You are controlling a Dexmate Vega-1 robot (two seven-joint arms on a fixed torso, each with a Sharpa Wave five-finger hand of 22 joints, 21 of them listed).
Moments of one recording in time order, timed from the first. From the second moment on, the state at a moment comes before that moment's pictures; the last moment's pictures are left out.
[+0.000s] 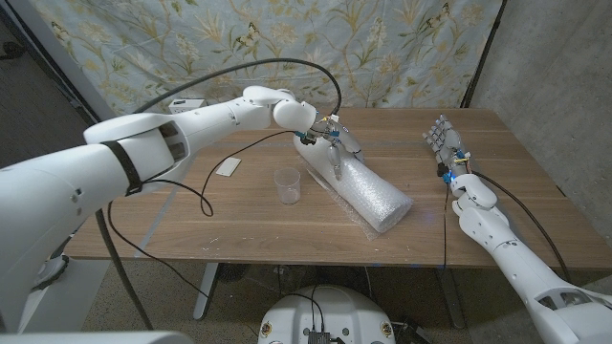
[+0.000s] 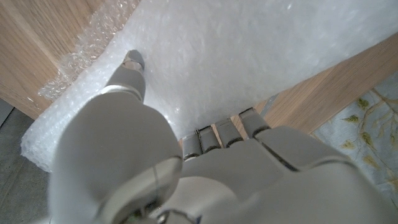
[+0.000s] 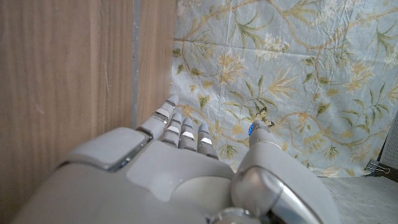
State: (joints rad) left arm -0.13 0.39 1.33 -1.03 0.50 -0.63 -0.45; left_hand 1.08 0.00 0.38 -0.17 0.22 0.54 -0.04 0.39 0.21 0.43 -0.11 0.69 0.34 0.53 -0.11 0.48 0.31 0.38 0.05 0.38 0.21; right arm -0.86 -0.44 -0.16 -1.19 0.73 0.32 0.05; right_hand 0.35 0.15 0.27 -0.07 0.18 0.04 0.07 0.19 0.19 0.02 0.12 0.20 0.21 0.00 0.08 0.21 0.23 0.26 0.00 0.19 0.17
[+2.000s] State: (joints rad) left arm -0.12 0.48 1.20 -1.21 0.48 -0.44 -0.51; left_hand 1.08 -0.01 0.37 -0.17 0.22 0.63 -0.04 0.42 0.21 0.47 -0.14 0.73 0.40 0.59 -0.16 0.49 0.32 0.38 0.04 0.39 0.21; right arm -0.89 -0.47 -0.16 -1.27 0.72 0.25 0.02; right_hand 0.34 0.16 0.28 -0.07 0.18 0.03 0.06 0.19 0.19 0.02 0.12 0.20 0.21 0.00 0.08 0.21 0.23 0.26 0.00 0.19 0.17
